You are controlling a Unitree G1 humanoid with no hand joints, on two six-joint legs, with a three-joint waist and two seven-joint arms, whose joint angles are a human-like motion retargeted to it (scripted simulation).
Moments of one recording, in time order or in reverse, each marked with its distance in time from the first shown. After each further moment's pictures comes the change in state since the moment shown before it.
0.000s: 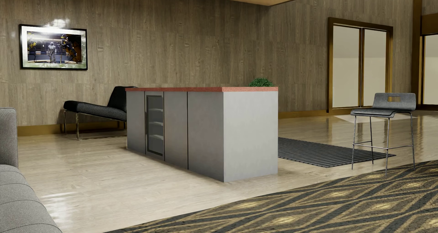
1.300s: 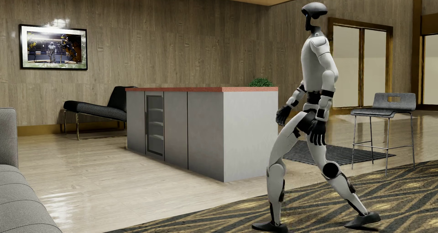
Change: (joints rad) body -0.034 0.250 0.069 0.026 -0.032 0.001 0.000 0.000 0.005 -0.309 0.024 0.027 -0.067 0.088 0.053 0.019 -0.080 0.000 0.000 0.011 -0.109 0.047 -0.103 0.000 0.000 0.000 0.000 0.000 0.000
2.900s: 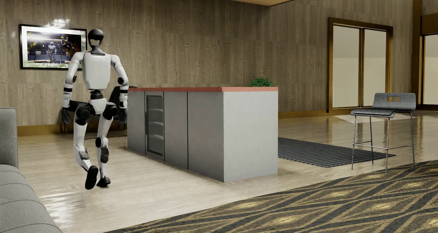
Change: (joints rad) body 0.366 -0.676 -0.325 0.063 0.119 0.093 0.000 0.000 0.033 0.812 0.255 -0.013 0.269 -0.041 0.412 0.031 0.048 0.000 0.000 -0.005 0.163 -0.040 0.256 0.000 0.000 0.000 0.000 0.000 0.000
